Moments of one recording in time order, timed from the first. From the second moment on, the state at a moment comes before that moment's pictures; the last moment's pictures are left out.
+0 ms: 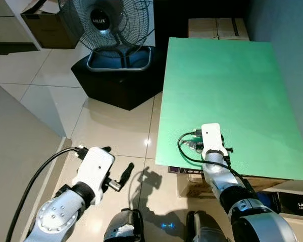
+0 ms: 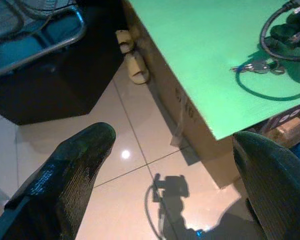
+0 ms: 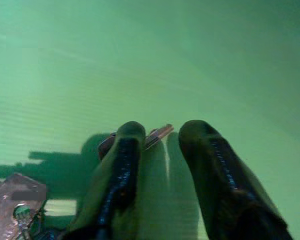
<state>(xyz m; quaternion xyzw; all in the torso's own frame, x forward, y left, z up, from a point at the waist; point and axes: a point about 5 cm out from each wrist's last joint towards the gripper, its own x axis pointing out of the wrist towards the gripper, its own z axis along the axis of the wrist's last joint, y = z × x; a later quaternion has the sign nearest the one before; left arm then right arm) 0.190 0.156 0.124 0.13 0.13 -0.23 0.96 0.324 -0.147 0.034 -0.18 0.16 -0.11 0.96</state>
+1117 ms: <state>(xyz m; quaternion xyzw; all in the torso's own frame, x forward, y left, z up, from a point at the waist) 0.182 0.161 0.121 0.14 0.15 -0.23 0.95 0.316 -0.144 0.023 -0.15 0.17 -0.08 0.97</state>
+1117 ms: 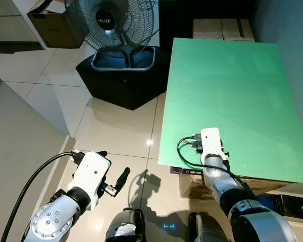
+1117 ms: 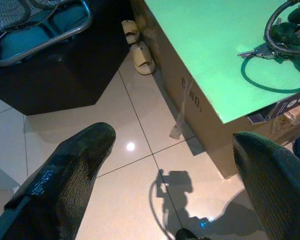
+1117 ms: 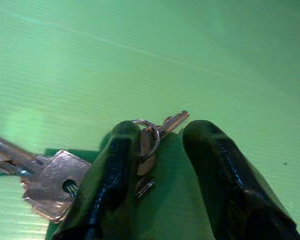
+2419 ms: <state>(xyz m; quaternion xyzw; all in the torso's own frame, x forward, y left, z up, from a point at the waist) 0.194 0.151 0.131 0.13 0.12 -0.24 0.95 0.325 -0.151 0.052 -0.18 0.07 -0.13 0.97</state>
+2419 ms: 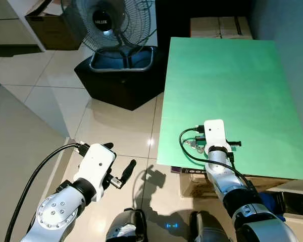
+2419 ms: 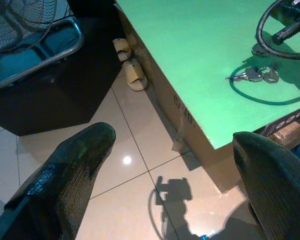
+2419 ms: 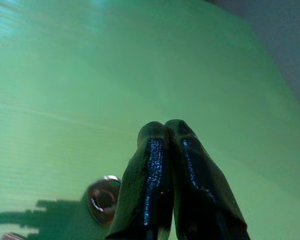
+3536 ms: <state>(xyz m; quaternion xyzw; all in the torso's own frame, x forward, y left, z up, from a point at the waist) 0.185 0.155 0.127 0.14 0.13 -0.24 0.95 0.322 -0.162 0.031 -0.19 0.16 -0.12 0.96</state>
